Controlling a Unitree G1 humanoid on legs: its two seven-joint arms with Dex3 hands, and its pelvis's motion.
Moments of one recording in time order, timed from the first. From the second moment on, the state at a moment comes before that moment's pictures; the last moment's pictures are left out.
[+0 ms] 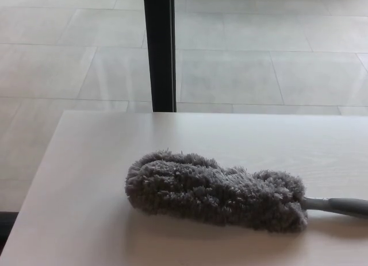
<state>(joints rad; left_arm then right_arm) -0.02 0.65 0.44 1.25 -0.10 -0.08 -0.12 0.10 -0.56 -0.55 1.01 0.09 -0.19 0.01</state>
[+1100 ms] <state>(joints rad) -0.04 0.65 0.42 1.27 -0.10 -0.08 -0.13 -0.47 -0.54 -0.17 0.23 0.18 -0.02 0.08</state>
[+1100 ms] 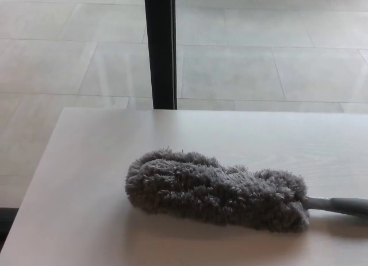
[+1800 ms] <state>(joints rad) -0.05 0.65 0.41 1.27 -0.10 -0.08 -0.13 -0.60 -0.50 0.43 0.49 -0.13 0.03 0.08</state>
